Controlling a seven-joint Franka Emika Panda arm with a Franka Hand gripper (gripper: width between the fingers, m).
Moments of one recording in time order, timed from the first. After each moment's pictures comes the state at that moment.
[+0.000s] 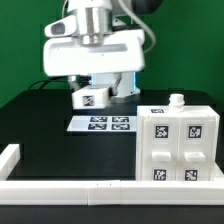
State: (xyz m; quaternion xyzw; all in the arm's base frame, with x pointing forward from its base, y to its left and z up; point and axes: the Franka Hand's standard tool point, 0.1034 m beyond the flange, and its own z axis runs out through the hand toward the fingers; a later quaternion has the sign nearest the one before) arm 0.466 -0.033 0.125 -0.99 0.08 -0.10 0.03
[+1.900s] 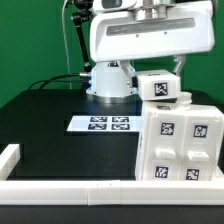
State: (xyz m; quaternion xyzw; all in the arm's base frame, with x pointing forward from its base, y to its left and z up) arm 0.569 0.055 0.165 -1.00 -0.02 -0.08 0.04
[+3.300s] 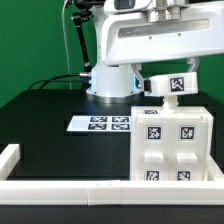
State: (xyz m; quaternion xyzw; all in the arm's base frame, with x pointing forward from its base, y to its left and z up) arm 0.594 0.072 0.164 -1.00 -0.02 -0.07 0.05
